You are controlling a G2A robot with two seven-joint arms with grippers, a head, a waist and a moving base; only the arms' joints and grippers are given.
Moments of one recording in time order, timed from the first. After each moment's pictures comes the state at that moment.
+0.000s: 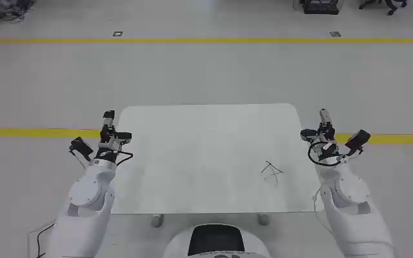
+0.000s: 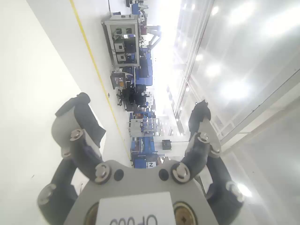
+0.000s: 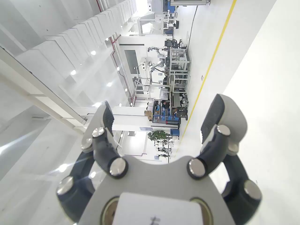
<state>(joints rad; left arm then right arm) 1.73 -1.15 -1.60 -1.80 -0.42 0.00 0.00 -1.73 -1.15 1.60 -1.80 0.42 0.00 0.00</state>
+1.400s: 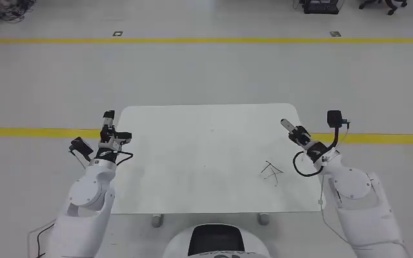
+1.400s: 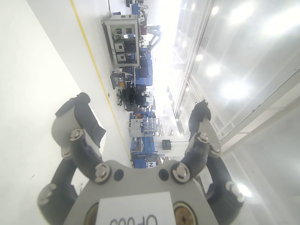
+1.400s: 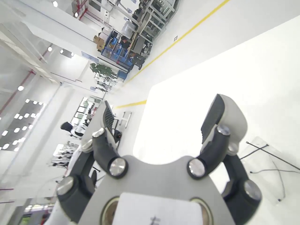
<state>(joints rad) 1.73 -1.15 -1.60 -1.80 -0.42 0.00 0.00 -1.68 -1.10 1.62 -1.88 -0.22 -0.04 0.52</state>
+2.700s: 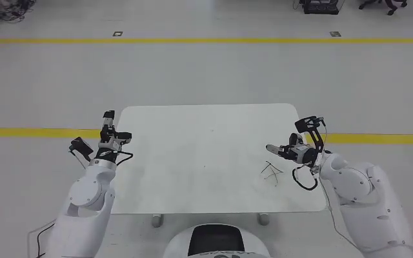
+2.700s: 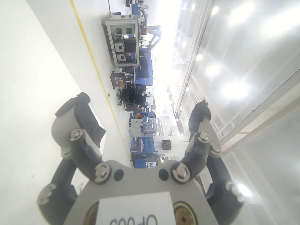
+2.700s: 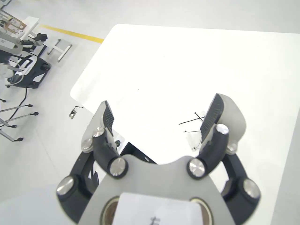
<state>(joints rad) 1.73 -1.15 -1.60 -1.80 -0.42 0.00 0.00 -1.66 -1.05 1.60 -1.95 -0.62 -0.21 0.84</state>
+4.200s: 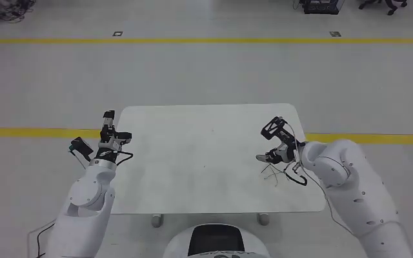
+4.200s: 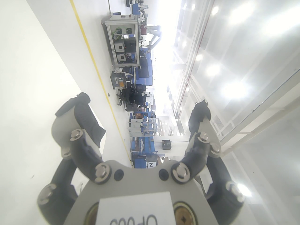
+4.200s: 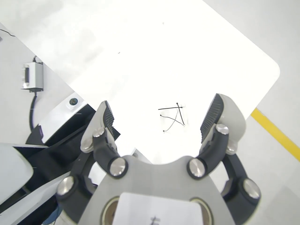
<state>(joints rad) 1.73 -1.15 -1.60 -1.80 -0.42 0.00 0.00 -1.41 -0.98 1.33 -1.94 -0.91 -0.34 1.12</state>
